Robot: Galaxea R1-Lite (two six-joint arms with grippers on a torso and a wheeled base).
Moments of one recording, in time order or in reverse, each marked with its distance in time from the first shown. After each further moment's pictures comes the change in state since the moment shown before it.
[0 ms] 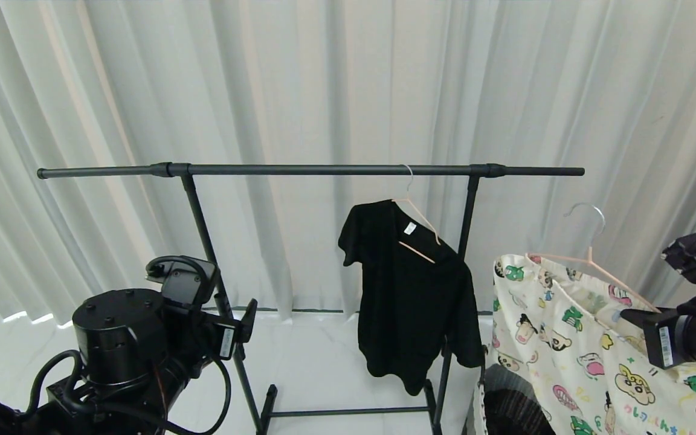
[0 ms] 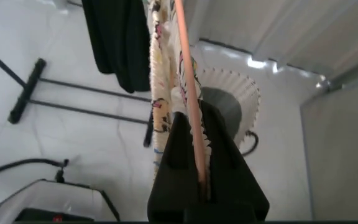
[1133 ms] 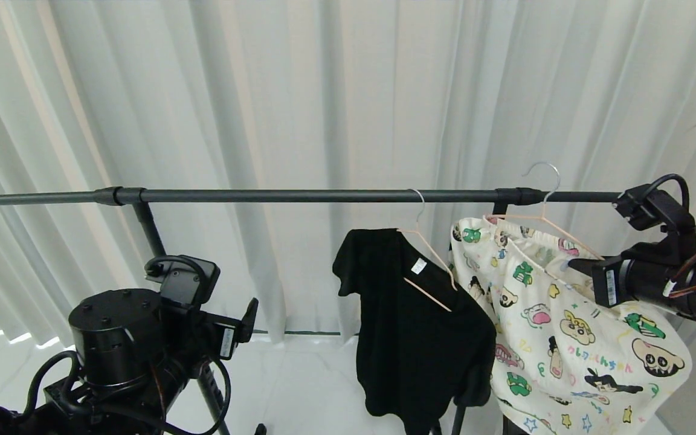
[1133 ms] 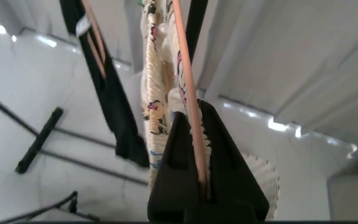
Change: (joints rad) left arm 0.000 -0.005 -0.002 -0.002 -0.008 0.003; right arm 0.023 0.214 -0.201 -0.113 0.123 -0.005
